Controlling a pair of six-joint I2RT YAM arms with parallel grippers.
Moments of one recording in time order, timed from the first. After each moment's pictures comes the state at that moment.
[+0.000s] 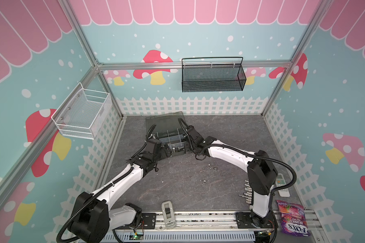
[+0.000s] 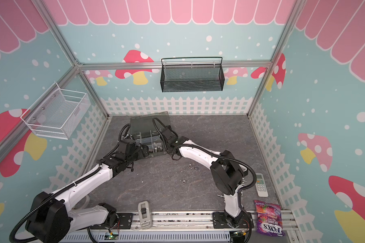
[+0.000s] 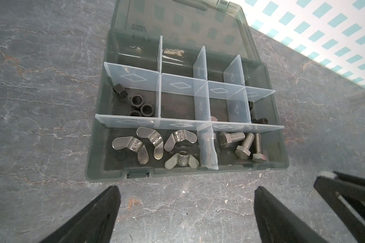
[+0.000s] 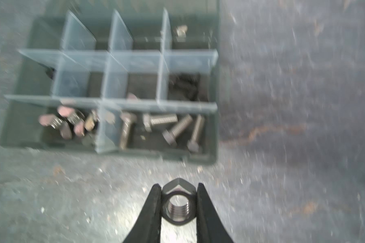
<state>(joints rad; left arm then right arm) -0.39 1.21 0.76 -0.29 -0.21 -0.65 0.82 1.94 1.59 -0.53 0.26 0.43</state>
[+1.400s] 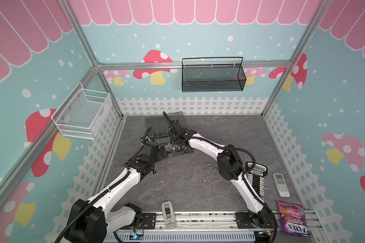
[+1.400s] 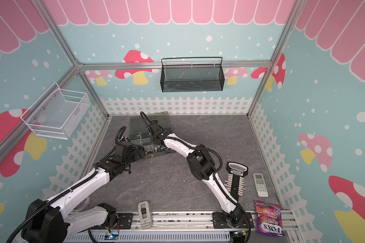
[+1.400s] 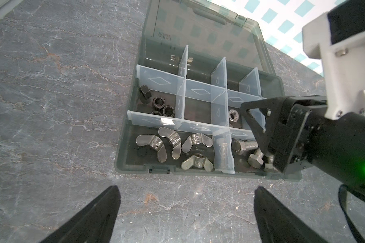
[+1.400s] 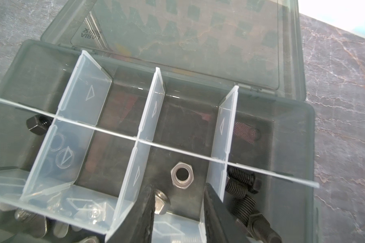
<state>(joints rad) -0.37 1.14 0.71 -0.31 -0.27 -0.69 0.80 2.42 2.13 -0.59 0.22 0.24</state>
